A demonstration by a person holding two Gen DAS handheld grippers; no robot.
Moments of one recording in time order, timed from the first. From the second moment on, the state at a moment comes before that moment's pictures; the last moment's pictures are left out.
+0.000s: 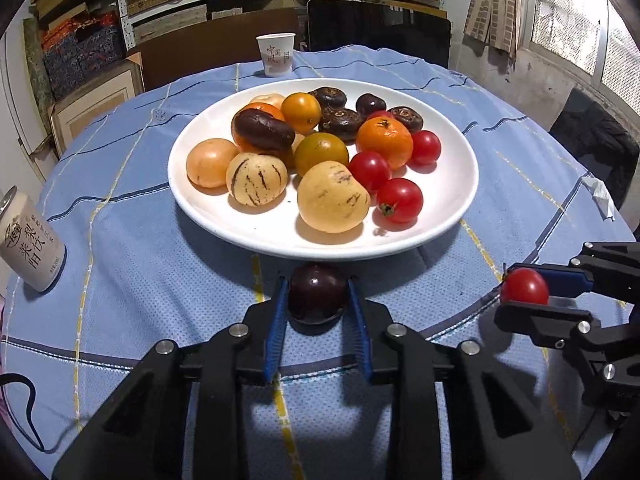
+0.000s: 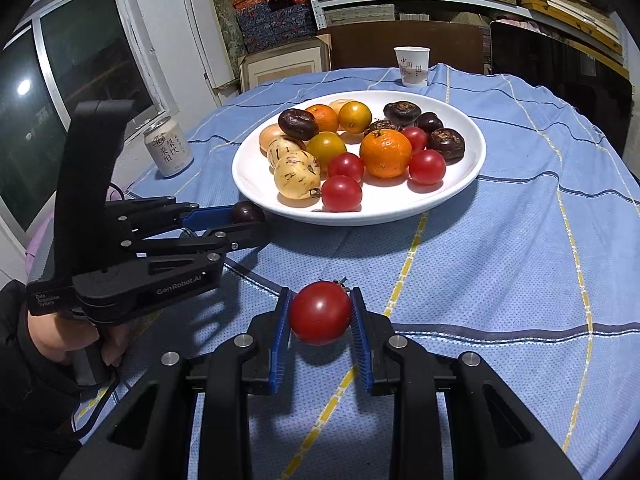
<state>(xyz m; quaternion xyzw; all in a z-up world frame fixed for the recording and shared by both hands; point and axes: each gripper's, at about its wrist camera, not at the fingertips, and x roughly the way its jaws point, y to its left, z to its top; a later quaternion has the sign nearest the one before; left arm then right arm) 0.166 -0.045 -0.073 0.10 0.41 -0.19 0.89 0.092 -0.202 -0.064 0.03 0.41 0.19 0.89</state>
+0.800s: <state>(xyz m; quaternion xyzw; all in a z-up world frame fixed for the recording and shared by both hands) 0.135 -0.042 -0.046 0.10 0.39 -0.18 0.90 0.075 -0.206 -0.045 0.01 0.39 0.18 0.90</state>
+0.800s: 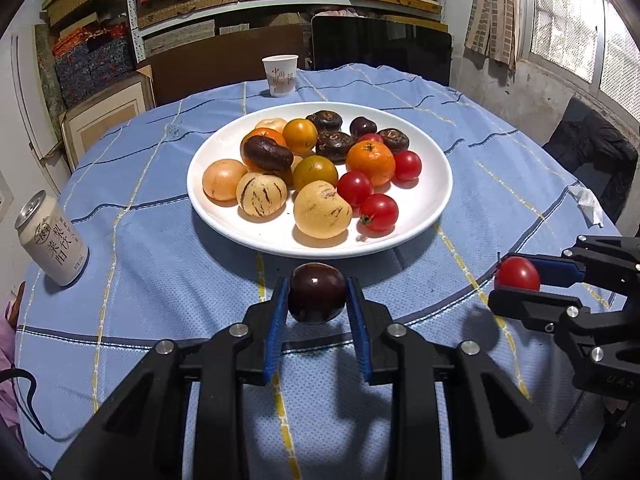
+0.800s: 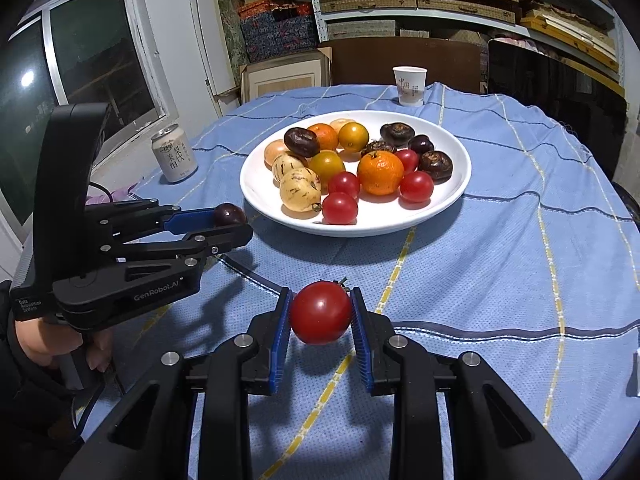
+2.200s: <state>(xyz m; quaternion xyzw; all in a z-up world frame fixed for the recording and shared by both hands) 0.228 -0.052 0.015 0.03 0.35 -0.18 0.92 0.224 -0.237 0.017 0.04 0.34 0.19 0.92</state>
